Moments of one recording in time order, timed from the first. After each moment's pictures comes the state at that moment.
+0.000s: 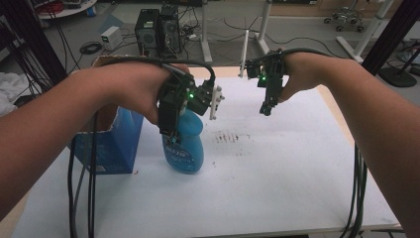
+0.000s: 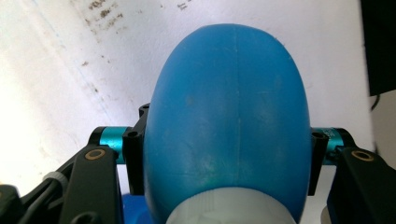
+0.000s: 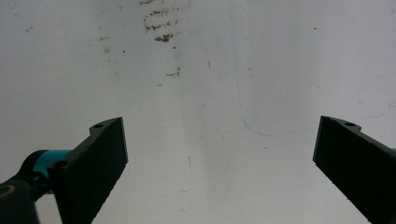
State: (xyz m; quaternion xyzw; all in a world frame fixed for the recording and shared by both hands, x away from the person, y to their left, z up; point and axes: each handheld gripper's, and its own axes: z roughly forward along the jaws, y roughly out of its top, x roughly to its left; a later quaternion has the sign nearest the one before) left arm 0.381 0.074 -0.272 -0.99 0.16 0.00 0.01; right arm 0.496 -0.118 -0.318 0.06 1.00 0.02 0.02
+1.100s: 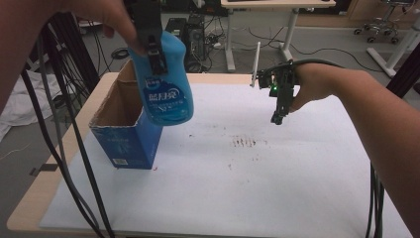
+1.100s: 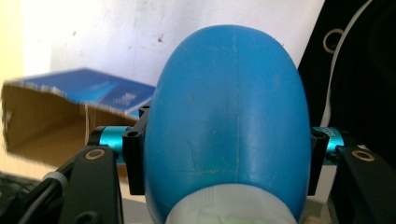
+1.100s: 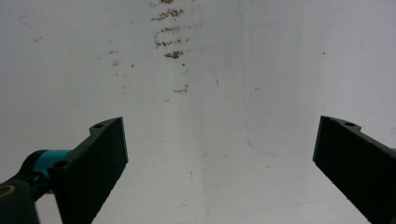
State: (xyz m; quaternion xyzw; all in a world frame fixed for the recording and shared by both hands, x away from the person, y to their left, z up) left arm 0.388 0.138 -0.125 -0.99 -0.15 0.00 -0.01; right arm 0.490 -0.102 -0.323 0.03 1.00 0.01 0.02
